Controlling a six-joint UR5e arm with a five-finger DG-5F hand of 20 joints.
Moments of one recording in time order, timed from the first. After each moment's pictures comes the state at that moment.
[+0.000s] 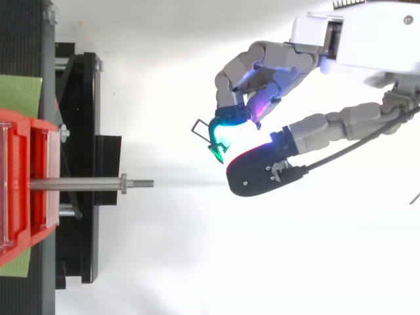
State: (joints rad) arm 0.07 -2.20 -1.06 -3.36 -1.40 -0.32
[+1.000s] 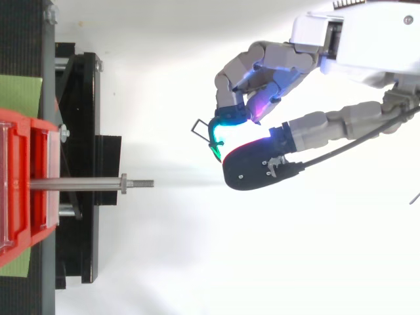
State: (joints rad) arm 0.07 -2.20 -1.06 -3.36 -1.40 -0.32
